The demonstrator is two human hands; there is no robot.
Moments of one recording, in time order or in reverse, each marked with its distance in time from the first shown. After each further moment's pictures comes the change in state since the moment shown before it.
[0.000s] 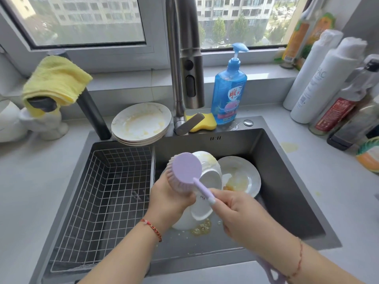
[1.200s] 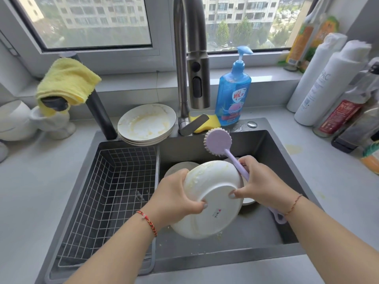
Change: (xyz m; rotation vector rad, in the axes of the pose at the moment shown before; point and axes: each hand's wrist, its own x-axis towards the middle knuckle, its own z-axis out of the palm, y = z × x) left_hand -0.005 0.033 -0.025 0.340 -0.300 0.127; right_hand 0.058 0.047 -0.054 -0.369 0.159 0.054
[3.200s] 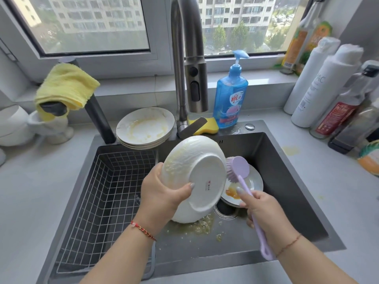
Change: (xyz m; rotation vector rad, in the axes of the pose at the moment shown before) left_hand -0.009 0.002 -0.004 -0.436 0.401 -0.002; right_hand -0.039 0.006 0.043 0.857 0.186 0.436
